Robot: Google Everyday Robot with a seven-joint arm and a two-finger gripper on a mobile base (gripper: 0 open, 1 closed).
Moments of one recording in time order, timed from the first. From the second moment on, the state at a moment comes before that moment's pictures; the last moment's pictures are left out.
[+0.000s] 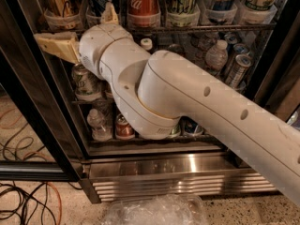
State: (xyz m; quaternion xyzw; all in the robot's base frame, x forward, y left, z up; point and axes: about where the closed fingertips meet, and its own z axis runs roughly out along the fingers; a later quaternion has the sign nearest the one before) arm 0.554 0.139 1.049 -0.27 0.61 0.21 0.72
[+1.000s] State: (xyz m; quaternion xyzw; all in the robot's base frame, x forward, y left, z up) arm 0.554 0.139 1.049 -0.27 0.61 0.21 0.72
